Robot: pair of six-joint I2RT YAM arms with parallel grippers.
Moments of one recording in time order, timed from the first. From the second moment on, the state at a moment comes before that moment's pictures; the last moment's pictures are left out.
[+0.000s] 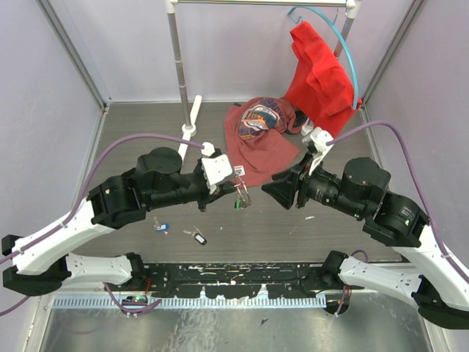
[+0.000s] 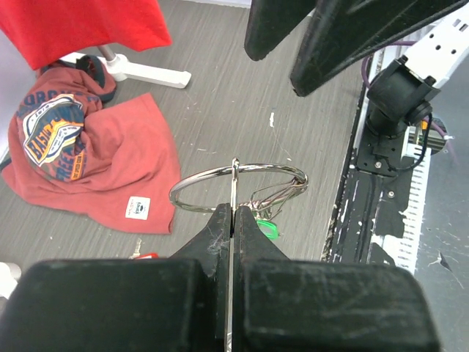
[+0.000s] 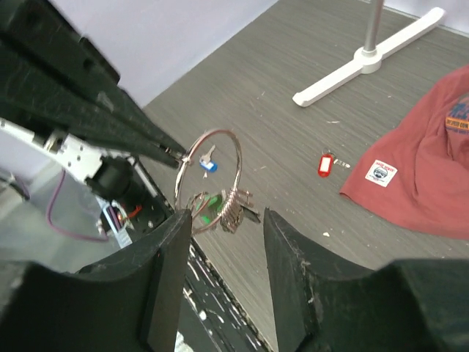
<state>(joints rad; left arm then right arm) -1.17 1.10 1.44 -0.65 0.02 0.17 0.92 0.80 1.31 -0.67 -0.03 0.32</state>
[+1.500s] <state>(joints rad) -1.17 1.08 1.47 -0.67 -0.02 0.23 0.92 0.94 1.33 -0.64 -0.09 0.93</state>
